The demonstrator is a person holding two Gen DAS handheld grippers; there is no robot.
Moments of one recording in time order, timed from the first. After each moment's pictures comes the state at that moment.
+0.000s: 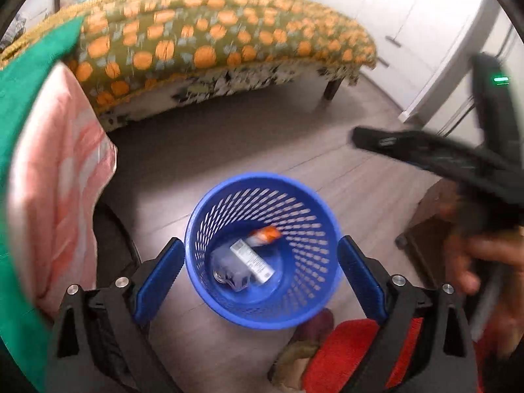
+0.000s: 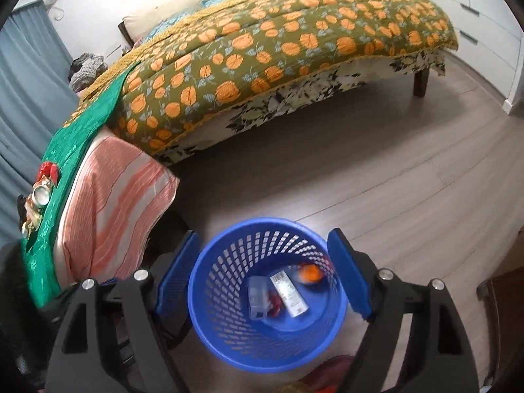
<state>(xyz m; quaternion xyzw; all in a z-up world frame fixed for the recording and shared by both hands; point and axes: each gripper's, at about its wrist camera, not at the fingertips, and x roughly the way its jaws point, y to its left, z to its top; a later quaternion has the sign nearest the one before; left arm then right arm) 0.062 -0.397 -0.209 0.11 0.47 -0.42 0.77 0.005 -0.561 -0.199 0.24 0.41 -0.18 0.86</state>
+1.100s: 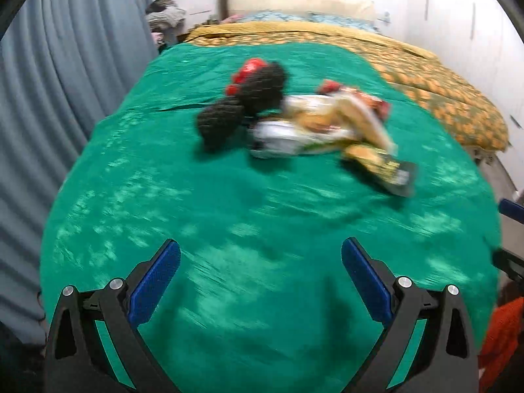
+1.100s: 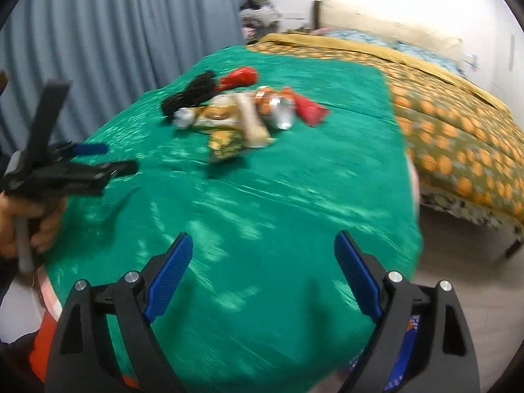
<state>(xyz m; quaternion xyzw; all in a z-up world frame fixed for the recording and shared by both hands) 0.199 0.031 -0.138 0.09 0.42 -0.12 0.90 0.129 -0.187 -0.136 -0.01 0.39 0.10 0.91</state>
